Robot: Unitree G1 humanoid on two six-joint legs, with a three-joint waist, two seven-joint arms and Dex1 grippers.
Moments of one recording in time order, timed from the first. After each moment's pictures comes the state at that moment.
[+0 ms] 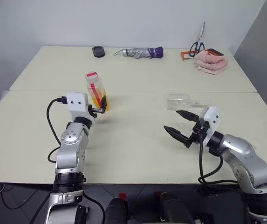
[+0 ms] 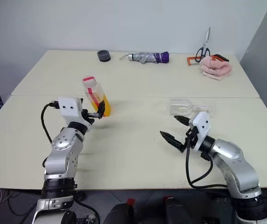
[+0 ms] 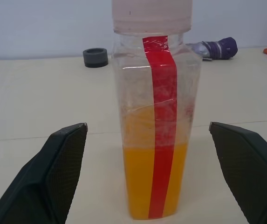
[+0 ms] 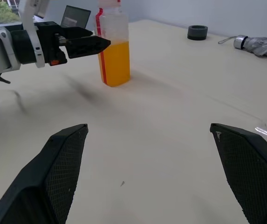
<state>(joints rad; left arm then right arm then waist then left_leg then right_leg) -0.40 0.27 0.18 0.05 -0.16 0.24 -0.15 -0.19 -0.51 0.00 -0.39 0.46 0.42 0.70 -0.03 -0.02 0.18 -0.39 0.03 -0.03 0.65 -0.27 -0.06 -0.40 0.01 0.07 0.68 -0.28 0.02</state>
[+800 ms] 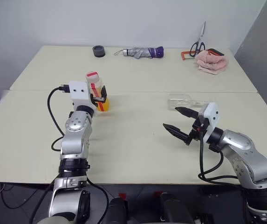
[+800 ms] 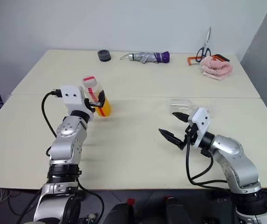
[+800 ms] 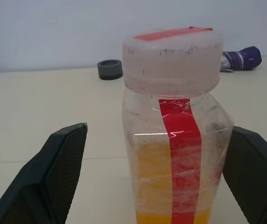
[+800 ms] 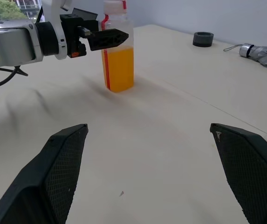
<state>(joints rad) -0.55 0.26 0.18 0.16 -0.10 0.25 -0.07 -0.23 -0.50 0.00 -0.37 0.46 0.42 0.72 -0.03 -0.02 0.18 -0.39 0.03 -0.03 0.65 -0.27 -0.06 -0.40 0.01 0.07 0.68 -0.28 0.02</state>
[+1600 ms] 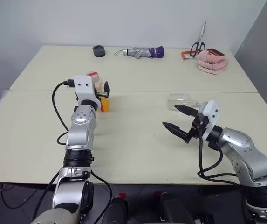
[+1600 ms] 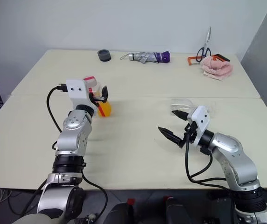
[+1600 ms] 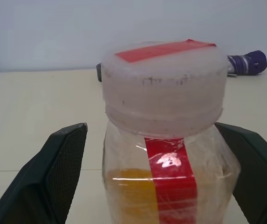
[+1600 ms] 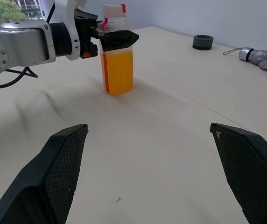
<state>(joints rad) -0.64 0.24 0.16 0.28 -0.09 0.21 -0.03 -0.25 -0.50 0.00 -0.36 0.45 0.42 0.72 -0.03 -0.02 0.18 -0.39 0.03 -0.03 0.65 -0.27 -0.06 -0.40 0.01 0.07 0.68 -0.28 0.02</state>
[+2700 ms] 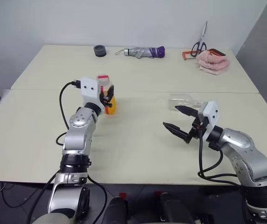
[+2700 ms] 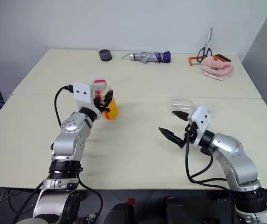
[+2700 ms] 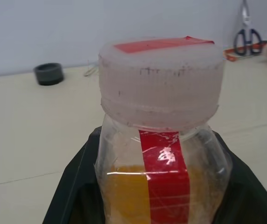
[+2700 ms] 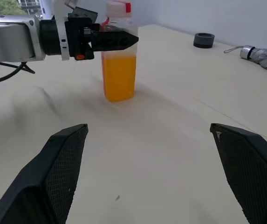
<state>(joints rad) -0.58 0.30 0.10 0.14 -0.19 0.31 -0.33 -0.22 -0.51 0.00 -0.38 0.44 0.42 0.71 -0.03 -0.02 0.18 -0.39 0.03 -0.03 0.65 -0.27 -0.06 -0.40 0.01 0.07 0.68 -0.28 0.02</state>
